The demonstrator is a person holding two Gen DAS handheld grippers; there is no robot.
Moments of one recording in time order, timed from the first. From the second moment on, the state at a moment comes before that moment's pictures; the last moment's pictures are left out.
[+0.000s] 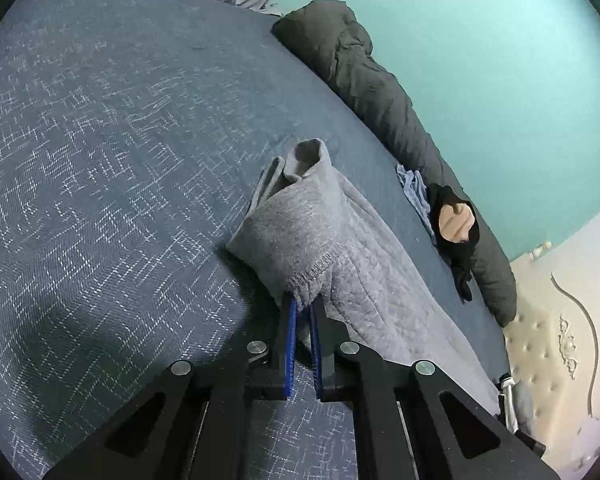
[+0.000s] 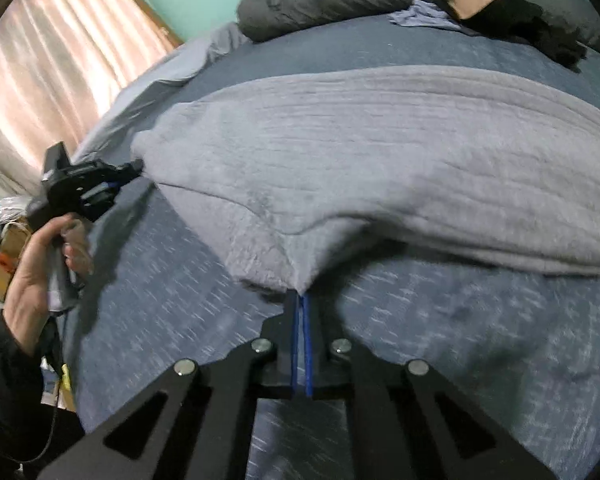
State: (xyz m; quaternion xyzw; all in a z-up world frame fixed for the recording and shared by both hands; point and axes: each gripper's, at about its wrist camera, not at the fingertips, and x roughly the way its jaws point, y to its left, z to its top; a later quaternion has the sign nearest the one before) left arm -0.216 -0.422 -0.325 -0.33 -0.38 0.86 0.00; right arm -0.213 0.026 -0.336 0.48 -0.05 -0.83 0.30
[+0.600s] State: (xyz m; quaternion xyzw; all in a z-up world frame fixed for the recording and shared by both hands) left arm -0.222 -0.423 -0.321 -0.34 -0.38 0.86 0.01; right arm -0.222 -0.009 -0.336 0.46 -0.02 -0.83 0.32
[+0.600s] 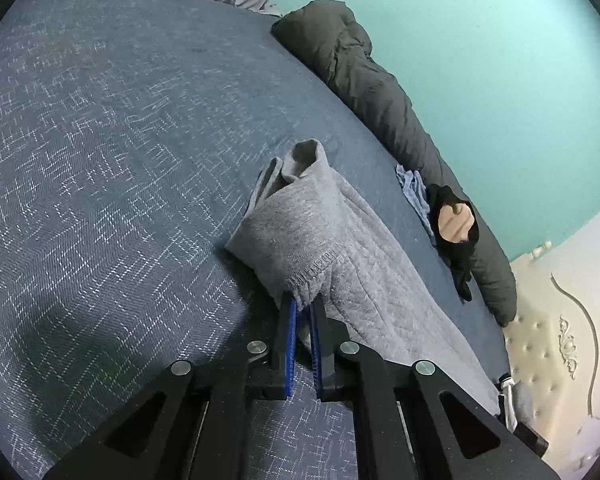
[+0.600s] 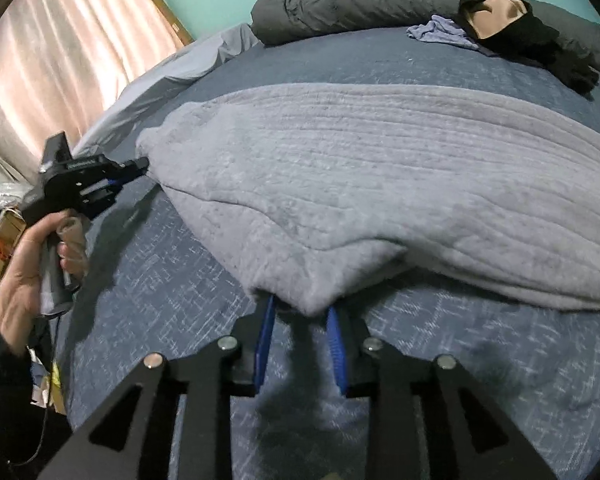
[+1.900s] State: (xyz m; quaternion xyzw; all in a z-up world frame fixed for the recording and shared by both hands) left arm -0.230 -0.426 -0.327 -0.34 -0.39 0.85 0.01; right arm -0.211 -0.005 -0.331 0.45 0.11 -0.82 0.35
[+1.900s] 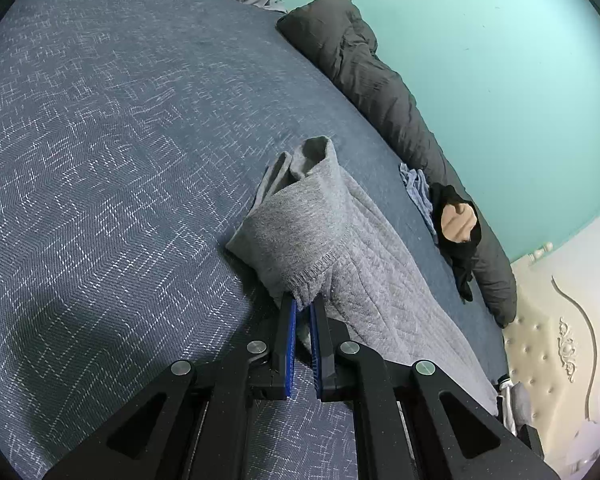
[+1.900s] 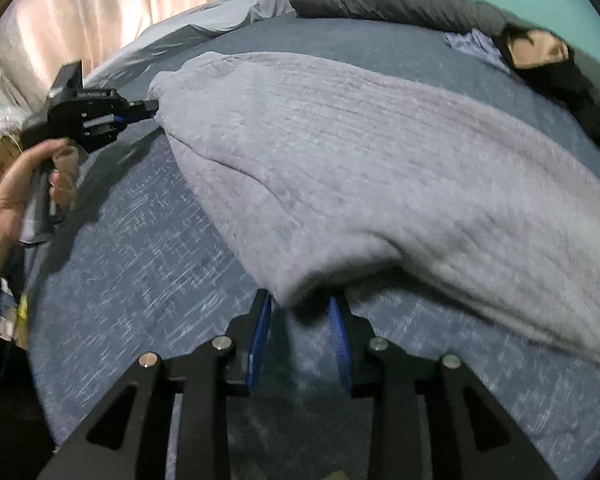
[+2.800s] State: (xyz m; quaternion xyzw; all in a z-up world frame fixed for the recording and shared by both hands) left arm -0.226 -0.437 -0.328 -0.34 -0.42 0.84 0.00; right arm -0.213 0.051 -0.306 0.49 0.06 -0.80 0.34
